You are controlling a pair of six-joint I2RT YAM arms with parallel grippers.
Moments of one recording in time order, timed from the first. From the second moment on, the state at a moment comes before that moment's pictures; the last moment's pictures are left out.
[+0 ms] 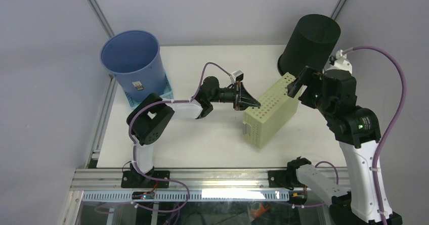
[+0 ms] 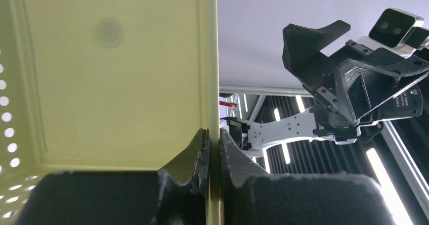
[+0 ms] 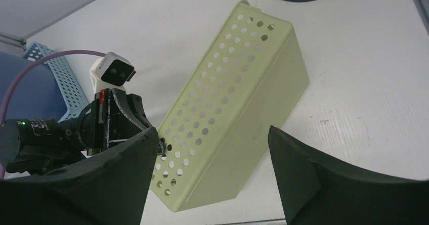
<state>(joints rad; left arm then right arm) -0.80 1.94 1.12 0.94 0.84 -1.75 0.28 0.89 1.50 -1.15 0.25 0.53</state>
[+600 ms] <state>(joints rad) -0.62 1.97 0.99 0.96 0.90 -1.54 0.28 0.81 1.03 -1.07 0.00 0.70</state>
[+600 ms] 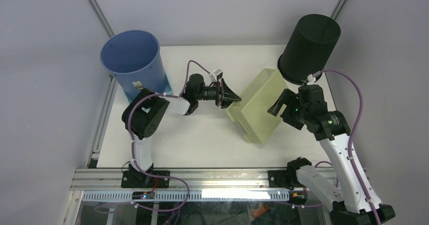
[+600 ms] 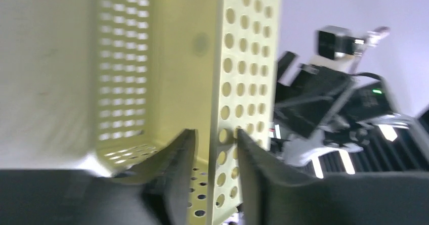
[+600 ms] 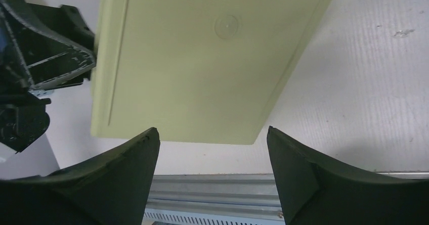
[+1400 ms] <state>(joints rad) -0.73 1.85 1.37 -0.41 0.26 -0.54 0.29 0.90 1.03 -0.97 -0.02 0.74</state>
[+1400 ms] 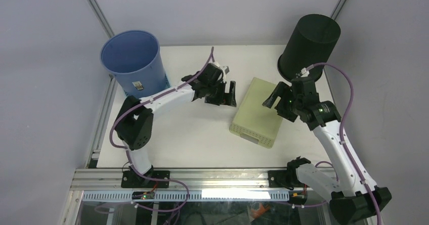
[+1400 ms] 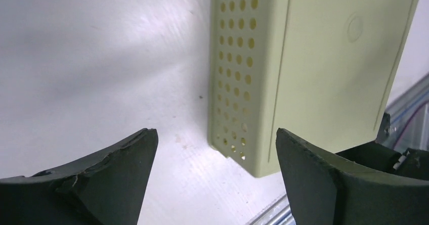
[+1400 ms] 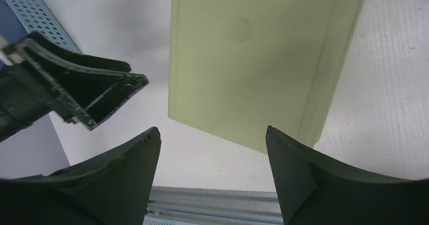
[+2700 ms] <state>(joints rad) -0.49 1.40 1.34 -0.60 0.11 -0.55 0.32 1.23 1.08 -0.78 0.01 0.58</state>
